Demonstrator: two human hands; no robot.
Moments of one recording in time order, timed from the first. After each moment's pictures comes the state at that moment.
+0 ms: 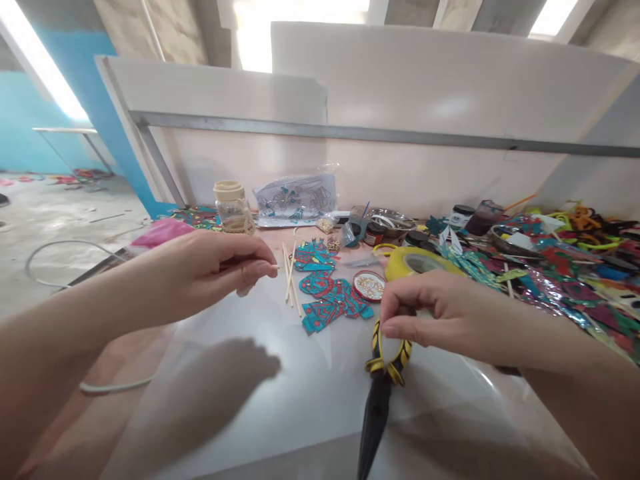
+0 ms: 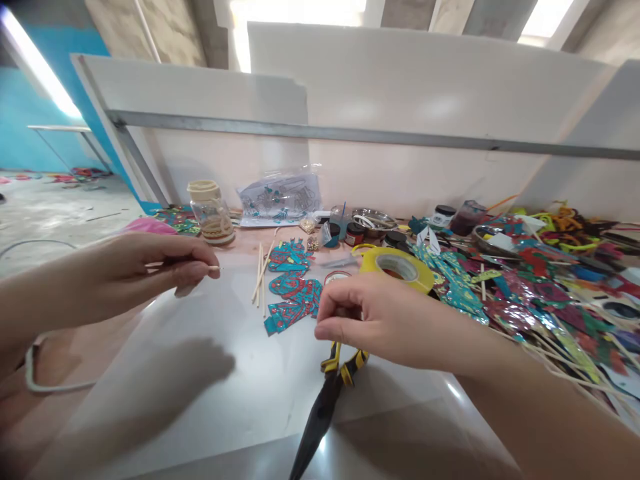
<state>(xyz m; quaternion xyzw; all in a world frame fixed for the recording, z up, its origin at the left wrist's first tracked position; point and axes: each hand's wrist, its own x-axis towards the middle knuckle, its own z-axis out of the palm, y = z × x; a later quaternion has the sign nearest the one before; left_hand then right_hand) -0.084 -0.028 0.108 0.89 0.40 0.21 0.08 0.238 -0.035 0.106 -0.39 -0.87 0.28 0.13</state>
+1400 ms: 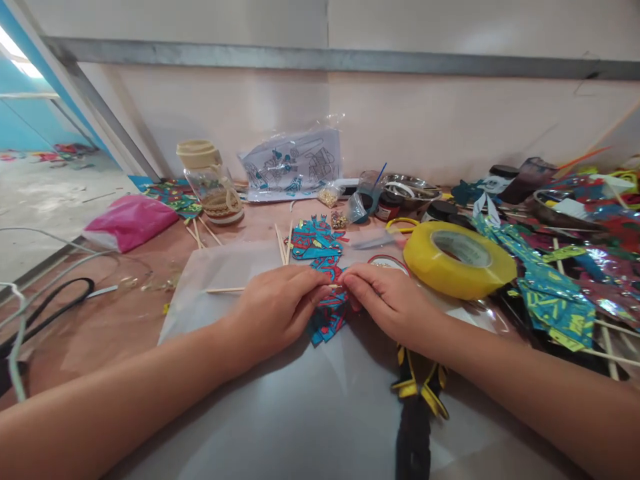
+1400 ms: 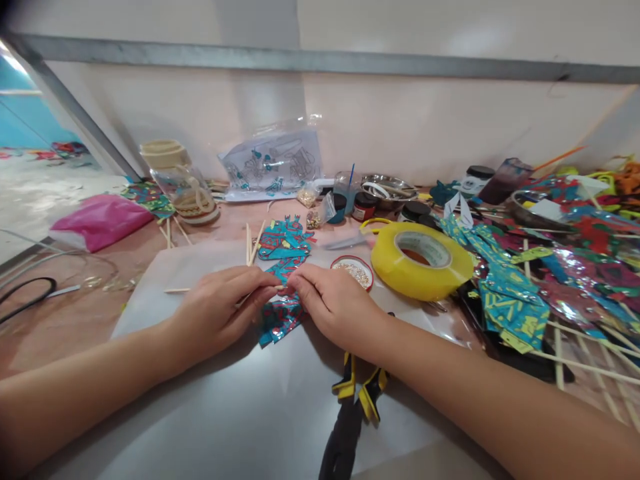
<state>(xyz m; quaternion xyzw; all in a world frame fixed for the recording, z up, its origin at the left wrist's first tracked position) -0.011 0.005 0.002 0.88 0.38 0.27 0.03 0.198 0.019 0.013 -0.38 -0.86 0.22 0.27</state>
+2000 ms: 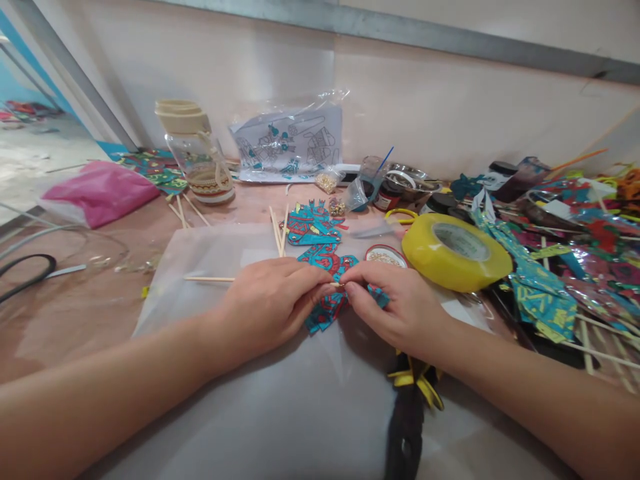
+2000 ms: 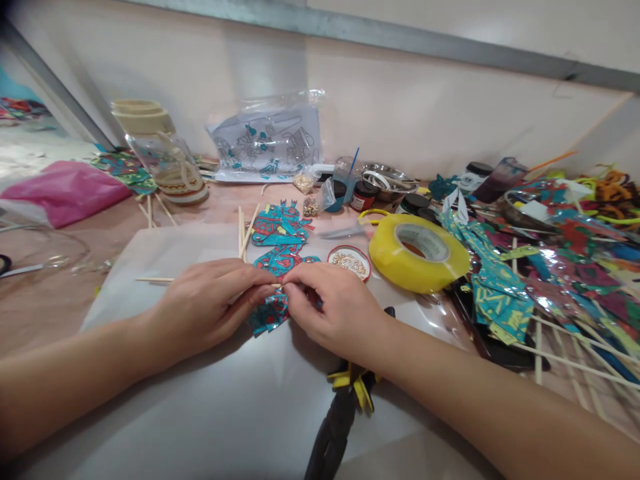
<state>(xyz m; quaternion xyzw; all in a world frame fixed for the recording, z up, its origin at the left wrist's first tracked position) -0.012 0.000 -0.005 0.89 0.35 0.29 -0.03 0.197 0.006 0.012 -0.36 -0.87 0.16 0.29</state>
